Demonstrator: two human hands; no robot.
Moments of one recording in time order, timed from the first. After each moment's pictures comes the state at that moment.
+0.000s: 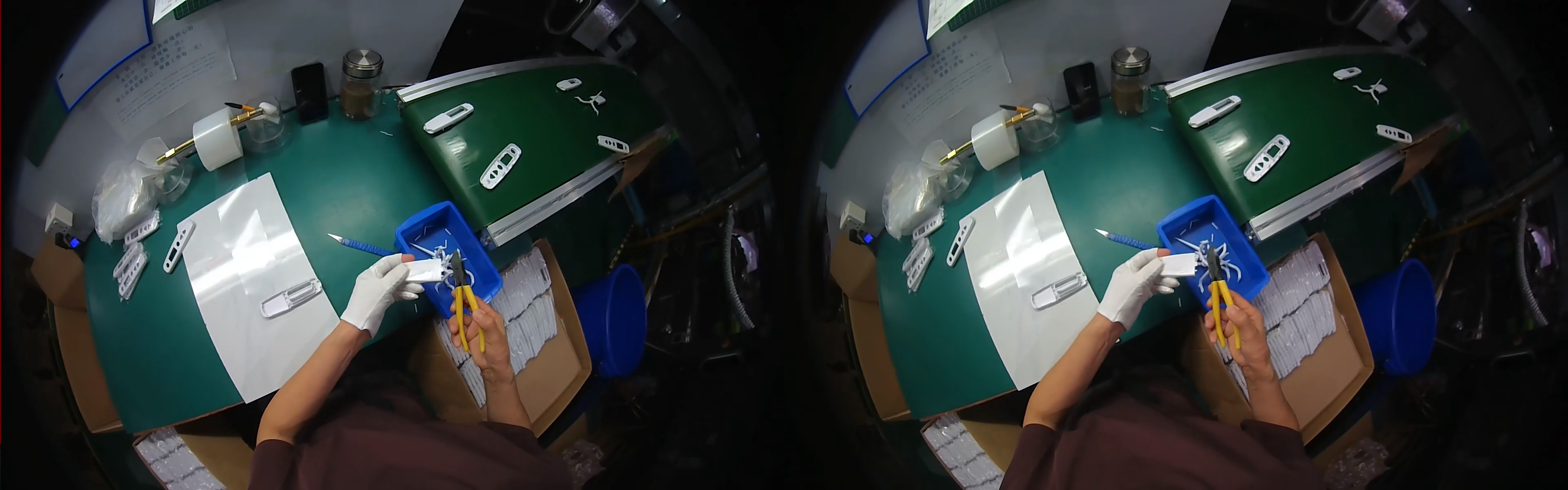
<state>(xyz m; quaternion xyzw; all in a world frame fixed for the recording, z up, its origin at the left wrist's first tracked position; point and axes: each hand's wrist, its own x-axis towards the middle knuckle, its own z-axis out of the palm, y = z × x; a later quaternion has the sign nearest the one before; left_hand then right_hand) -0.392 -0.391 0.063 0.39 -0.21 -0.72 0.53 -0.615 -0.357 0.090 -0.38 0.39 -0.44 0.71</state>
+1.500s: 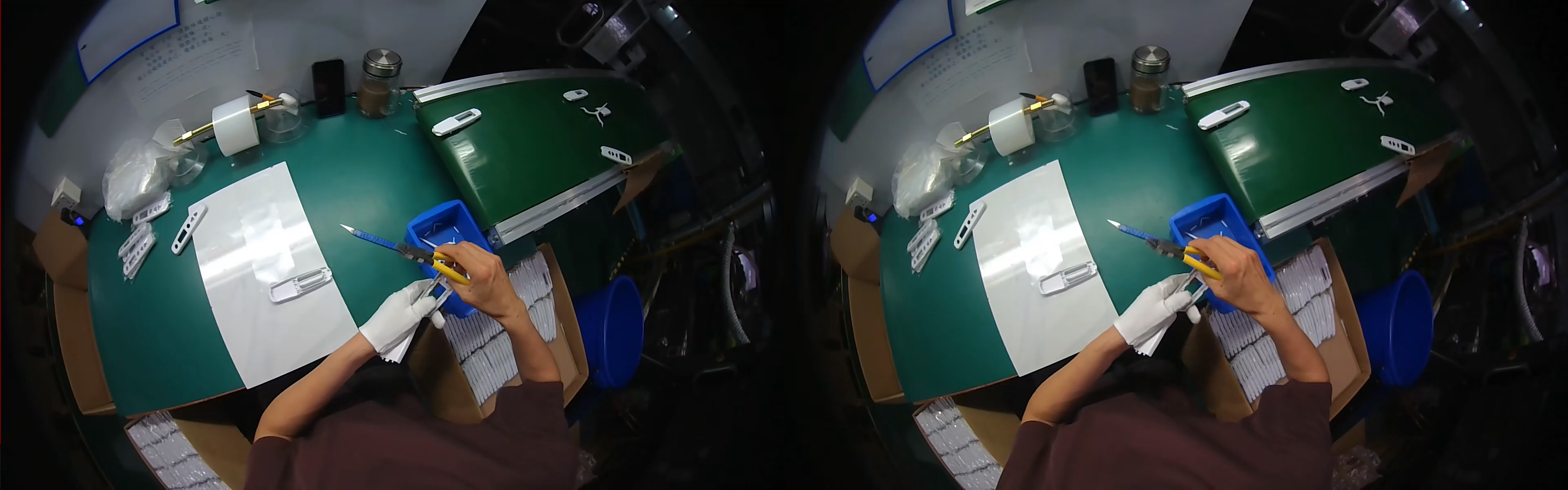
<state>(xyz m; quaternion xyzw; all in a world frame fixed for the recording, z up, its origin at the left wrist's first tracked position) -0.407 -0.355 0.057 0.34 -0.42 -0.71 0.45 -0.569 -0.435 0.148 -0.91 0.30 -0.22 0.15</state>
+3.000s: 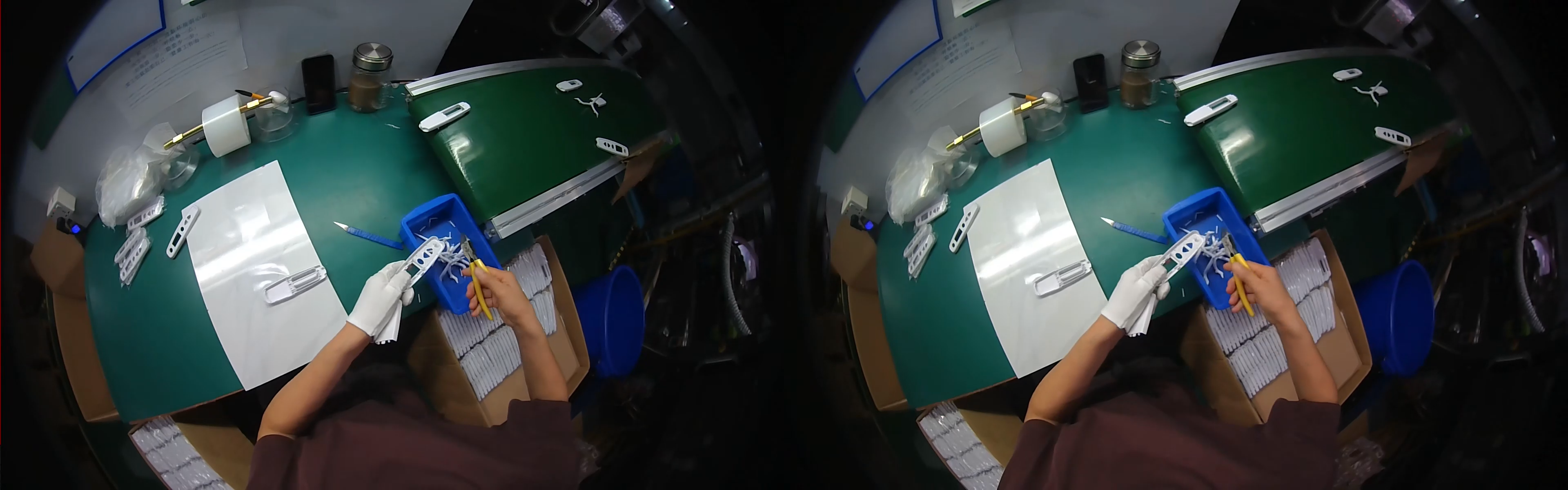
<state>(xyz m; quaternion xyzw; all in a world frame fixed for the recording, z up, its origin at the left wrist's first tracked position) -0.392 -0.366 0.058 0.43 -0.32 -0.68 0.50 -0.646 -0.426 0.107 -0.46 0.54 -0.20 0.67</state>
